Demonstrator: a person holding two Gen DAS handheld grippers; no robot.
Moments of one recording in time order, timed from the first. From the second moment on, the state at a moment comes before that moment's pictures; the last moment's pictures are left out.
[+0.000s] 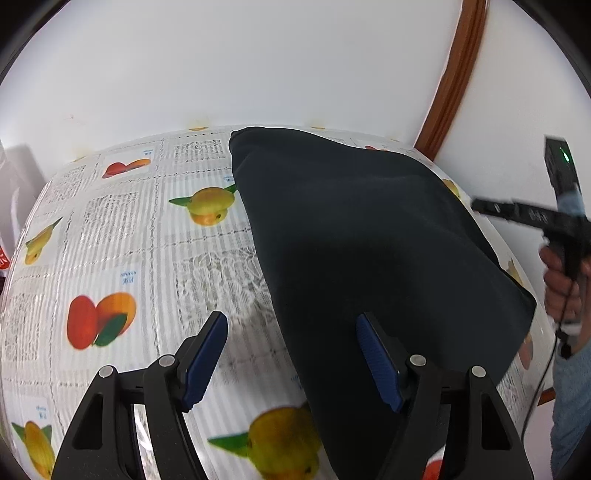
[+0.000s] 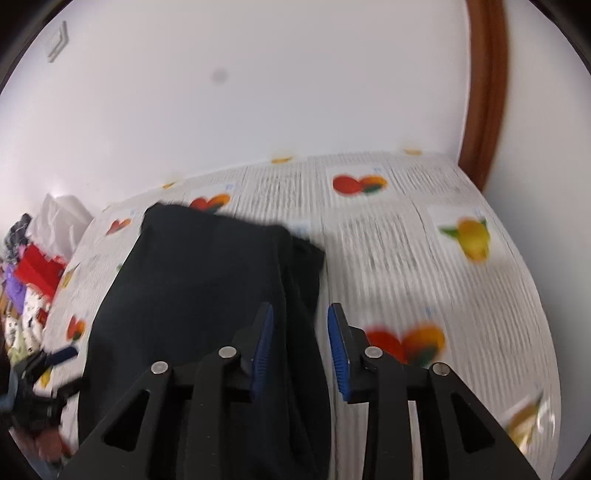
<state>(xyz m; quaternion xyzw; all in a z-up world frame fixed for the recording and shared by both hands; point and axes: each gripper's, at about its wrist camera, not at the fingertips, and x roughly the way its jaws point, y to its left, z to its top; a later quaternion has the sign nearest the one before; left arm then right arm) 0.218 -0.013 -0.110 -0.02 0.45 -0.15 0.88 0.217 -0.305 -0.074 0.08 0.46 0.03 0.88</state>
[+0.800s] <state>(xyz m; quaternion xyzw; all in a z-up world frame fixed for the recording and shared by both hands) 0.146 -0.010 -0.101 0.00 0.44 -0.14 0.89 0.080 -0.325 -0.081 0.10 0.44 -0.03 0.89</state>
